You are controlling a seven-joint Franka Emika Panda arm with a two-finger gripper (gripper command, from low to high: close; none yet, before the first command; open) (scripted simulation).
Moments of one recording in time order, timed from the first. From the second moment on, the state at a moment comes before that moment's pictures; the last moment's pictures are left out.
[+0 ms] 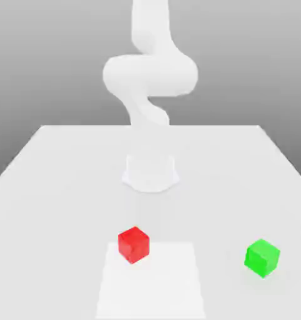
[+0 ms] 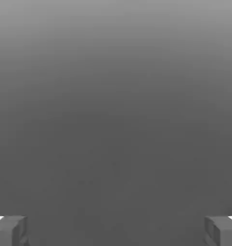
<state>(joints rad) -0.03 -0.74 0.01 -2.36 0.01 2.35 0.86</state>
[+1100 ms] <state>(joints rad) -0.18 0.16 0.05 -2.89 -0.08 3.04 1.62</state>
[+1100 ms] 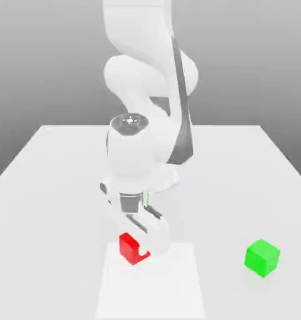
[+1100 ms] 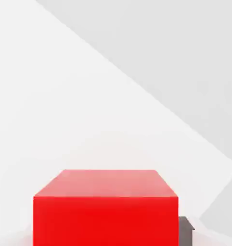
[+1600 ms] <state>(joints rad) 0.10 -0.04 0.21 -2.76 0.01 2.72 1.34</state>
